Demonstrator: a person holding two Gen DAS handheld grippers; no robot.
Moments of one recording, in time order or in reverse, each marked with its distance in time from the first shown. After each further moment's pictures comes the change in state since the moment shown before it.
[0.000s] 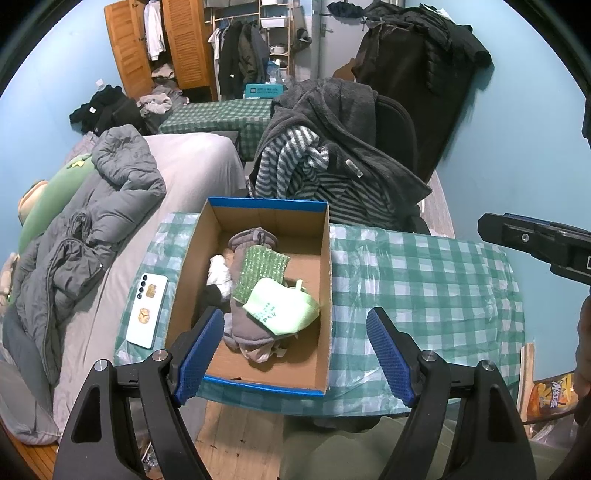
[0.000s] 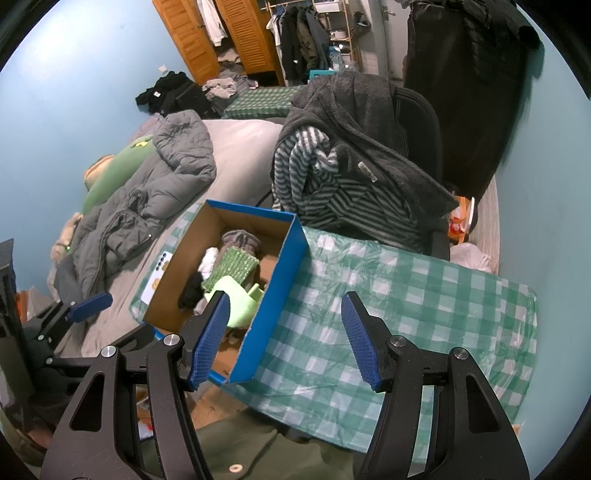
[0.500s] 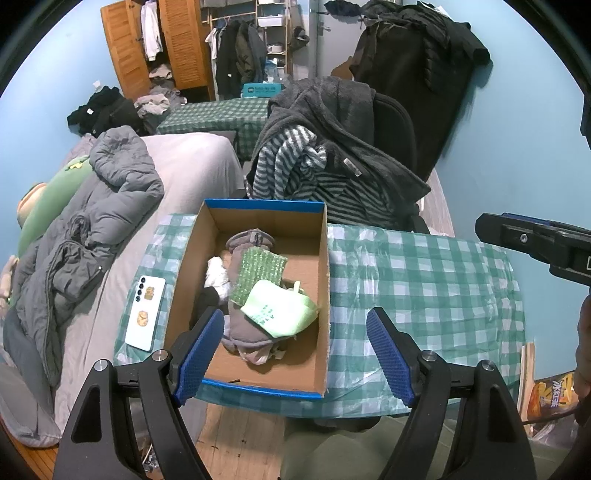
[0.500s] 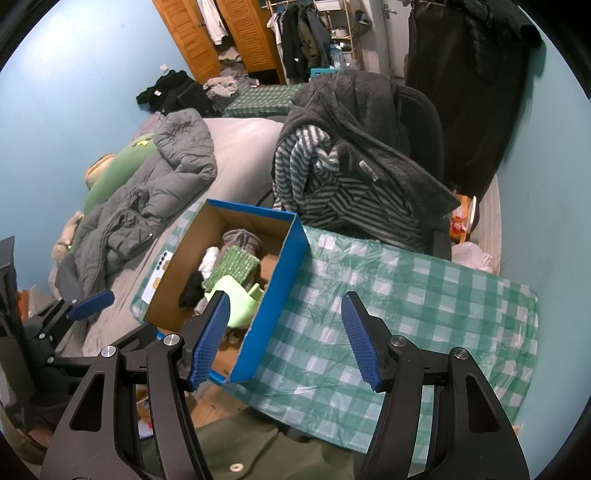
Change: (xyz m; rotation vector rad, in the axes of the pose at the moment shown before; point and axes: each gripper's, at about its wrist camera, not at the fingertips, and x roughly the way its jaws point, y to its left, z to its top) left arm 0.003 -0.008 0.001 0.010 0.007 -0.008; right arm 0.000 0.000 0.001 0.003 0.001 -0.001
